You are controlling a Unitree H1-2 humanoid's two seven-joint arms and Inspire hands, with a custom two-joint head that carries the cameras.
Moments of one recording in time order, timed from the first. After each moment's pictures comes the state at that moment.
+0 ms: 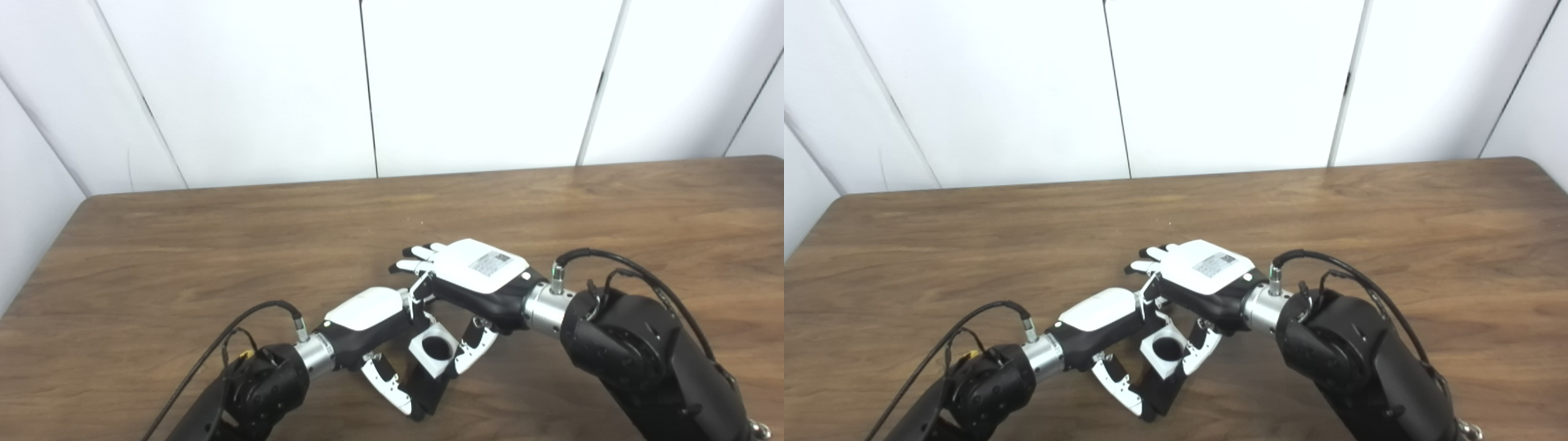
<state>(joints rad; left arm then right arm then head) -0.33 0.34 -0.48 -0.07 0.57 -0.06 -0.48 -0.43 -0.36 0.44 -0.47 -0.81 0.14 0.81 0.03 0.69</state>
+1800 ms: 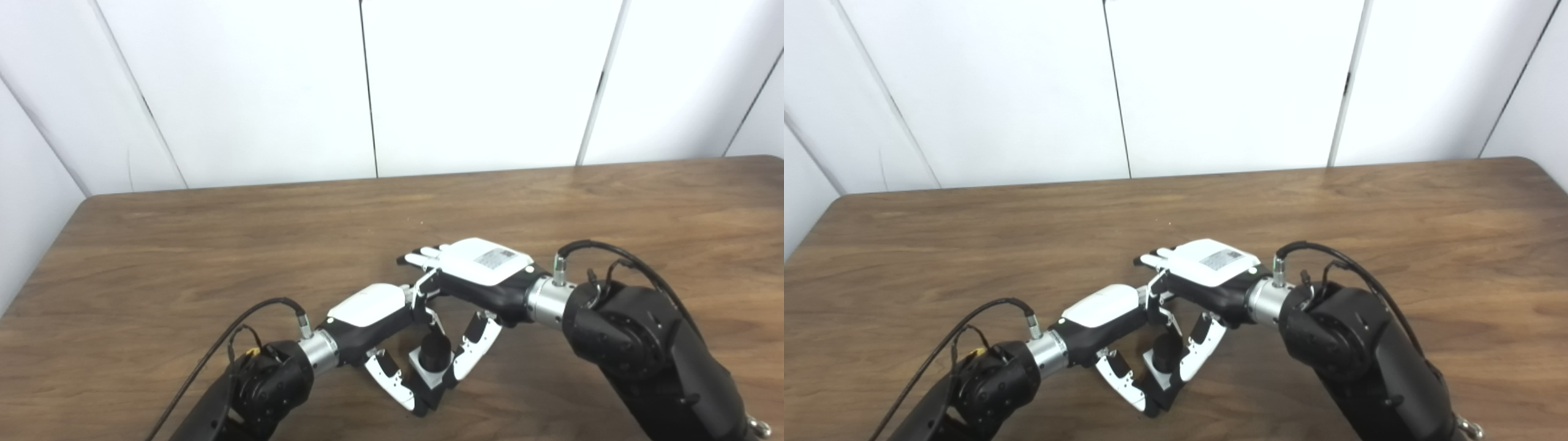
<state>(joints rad) -0.34 0.32 -0.48 -0.05 0.59 -0.06 -0.47 -0.45 -0.34 0.39 -0.47 -0.80 0.19 0.89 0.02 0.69</state>
